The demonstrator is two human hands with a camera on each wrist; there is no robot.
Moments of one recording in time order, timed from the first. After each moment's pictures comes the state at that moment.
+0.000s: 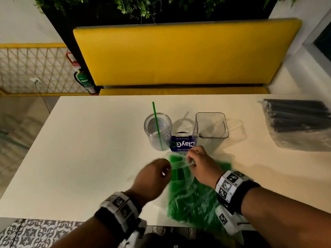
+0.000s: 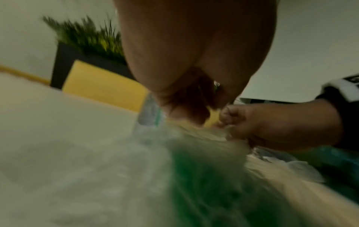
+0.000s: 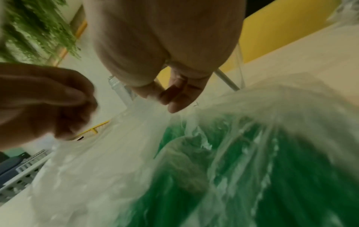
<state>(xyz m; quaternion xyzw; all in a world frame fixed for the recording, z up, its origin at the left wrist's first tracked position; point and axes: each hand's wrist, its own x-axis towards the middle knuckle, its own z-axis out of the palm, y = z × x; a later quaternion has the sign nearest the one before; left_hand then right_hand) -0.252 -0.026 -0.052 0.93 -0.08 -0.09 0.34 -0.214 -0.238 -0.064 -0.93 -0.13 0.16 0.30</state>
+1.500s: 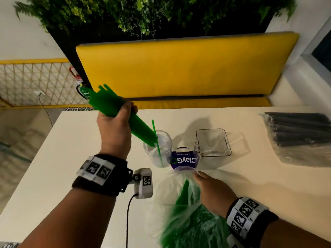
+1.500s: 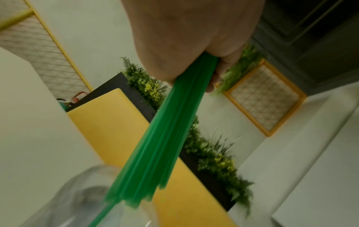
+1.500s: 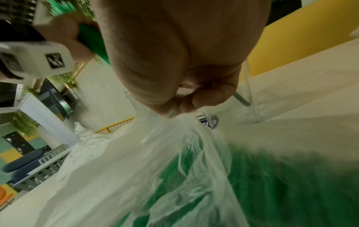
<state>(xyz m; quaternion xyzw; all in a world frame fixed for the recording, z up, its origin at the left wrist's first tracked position) -0.115 -0.002 0.087 0.60 0.09 0.22 0.77 -0.218 -0.256 -0.056 -0.94 -0.11 0.28 0.16</state>
